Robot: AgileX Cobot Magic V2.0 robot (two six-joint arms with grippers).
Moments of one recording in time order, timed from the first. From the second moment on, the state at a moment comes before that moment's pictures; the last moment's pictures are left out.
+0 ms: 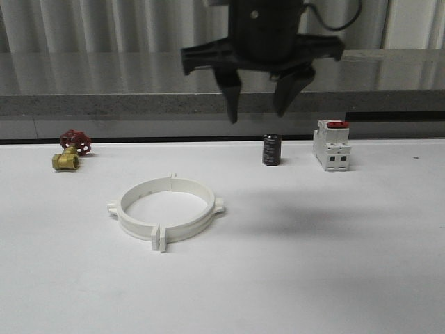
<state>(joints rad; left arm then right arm) -0.05 0.47 -0.48 -0.08 0.68 -0.04 0.63 1.85 -1.57 -0.35 0.89 0.62</state>
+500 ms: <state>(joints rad) -0.05 0.47 -0.48 -0.08 0.68 -0.04 0.43 1.24 -0.96 -0.40 0.81 0.60</state>
